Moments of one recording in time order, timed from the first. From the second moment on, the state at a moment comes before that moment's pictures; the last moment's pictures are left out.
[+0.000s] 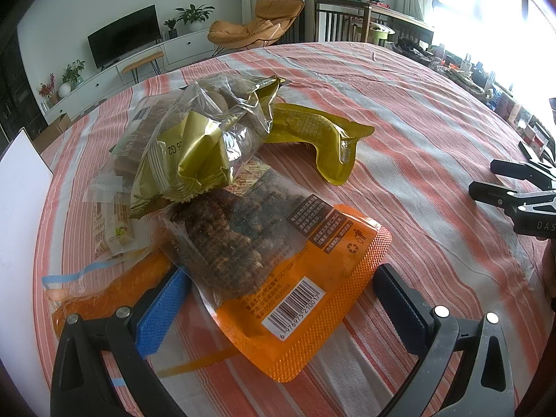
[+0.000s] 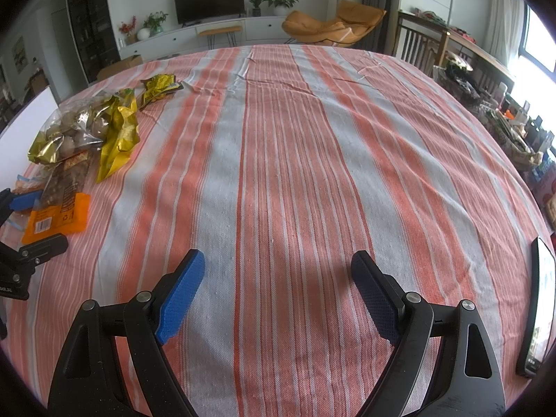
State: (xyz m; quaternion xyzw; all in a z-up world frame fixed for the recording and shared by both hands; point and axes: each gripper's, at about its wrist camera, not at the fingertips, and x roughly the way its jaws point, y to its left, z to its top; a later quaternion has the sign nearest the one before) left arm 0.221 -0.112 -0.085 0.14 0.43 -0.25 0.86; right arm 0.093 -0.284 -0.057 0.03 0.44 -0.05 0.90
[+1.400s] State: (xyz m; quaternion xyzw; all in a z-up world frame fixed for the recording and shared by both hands) left arm 0.207 -0.113 -0.081 0.16 0.45 -0.24 0.85; right arm 0.094 -0.283 -0.058 0.03 0.44 -0.05 0.90
